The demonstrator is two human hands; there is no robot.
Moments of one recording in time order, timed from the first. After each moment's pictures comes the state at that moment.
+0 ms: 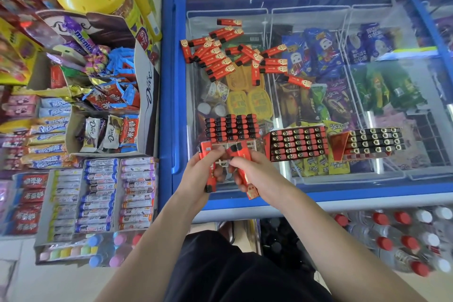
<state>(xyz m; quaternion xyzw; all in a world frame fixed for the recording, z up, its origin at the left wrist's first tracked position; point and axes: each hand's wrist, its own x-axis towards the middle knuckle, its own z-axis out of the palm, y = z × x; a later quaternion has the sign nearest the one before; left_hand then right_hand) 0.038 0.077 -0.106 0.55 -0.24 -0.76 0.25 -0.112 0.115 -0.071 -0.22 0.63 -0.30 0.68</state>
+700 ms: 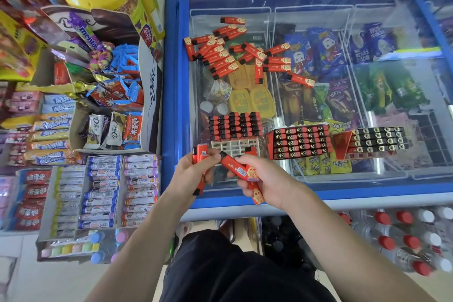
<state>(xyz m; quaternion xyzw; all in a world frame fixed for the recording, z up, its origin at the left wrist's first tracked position) 0.071 0.075 -0.117 0.53 -0.34 -0.74 0.25 -0.114 0.120 -0.082 -0.08 0.56 -0.32 0.76</state>
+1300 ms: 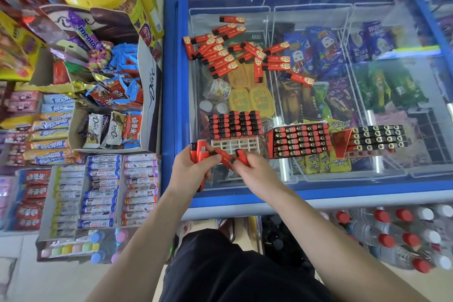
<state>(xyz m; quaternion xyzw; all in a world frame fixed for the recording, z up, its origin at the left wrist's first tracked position) 0.067 0.073 -0.111 0.59 -0.41 -0.64 0.26 -0.102 0.121 -0.092 -0.37 0.71 -0.22 0.55</state>
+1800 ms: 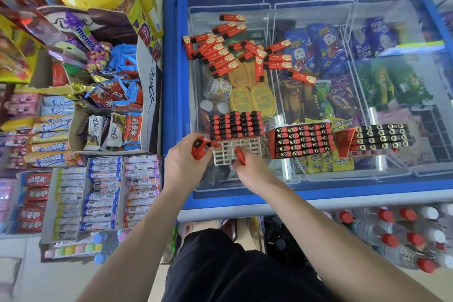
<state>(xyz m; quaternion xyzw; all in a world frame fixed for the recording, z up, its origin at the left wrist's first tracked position) 0.069 0.055 -0.112 0.63 -0.66 -0.36 0.20 -0.098 0.108 -0.127 -0.40 0.73 -0.17 0.52</state>
